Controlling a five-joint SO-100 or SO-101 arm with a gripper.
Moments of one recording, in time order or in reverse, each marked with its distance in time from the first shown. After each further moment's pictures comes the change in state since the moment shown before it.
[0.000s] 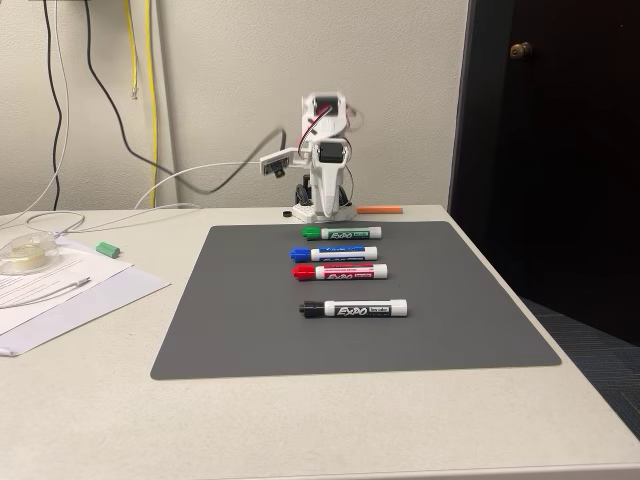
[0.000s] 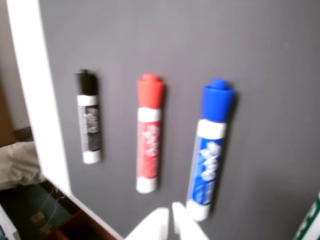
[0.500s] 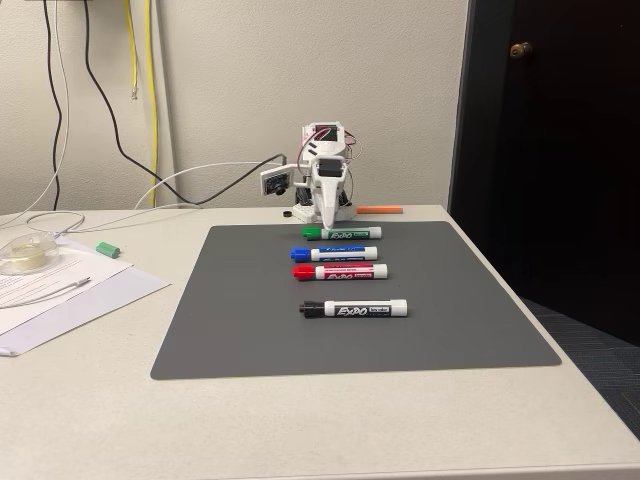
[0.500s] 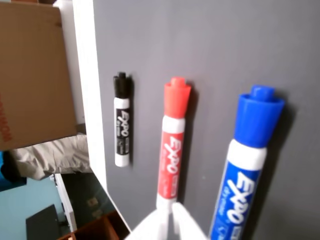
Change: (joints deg) arm 0.4 35.3 39.6 -22.5 2.5
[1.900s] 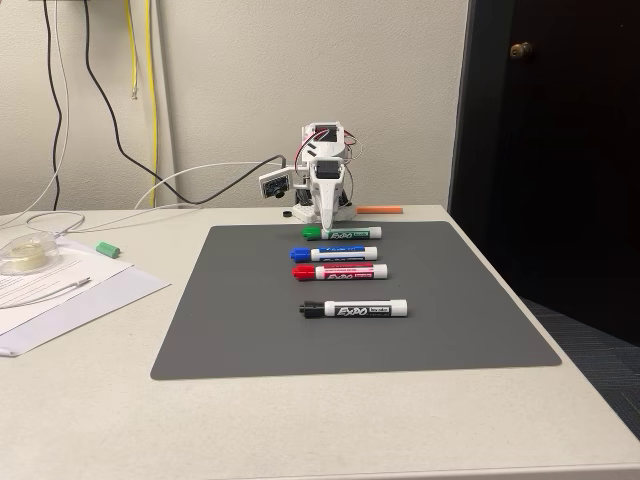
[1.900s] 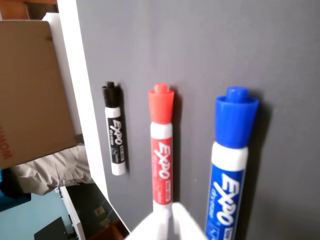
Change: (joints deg) arm 0.7 0.0 2.4 0.4 4.2
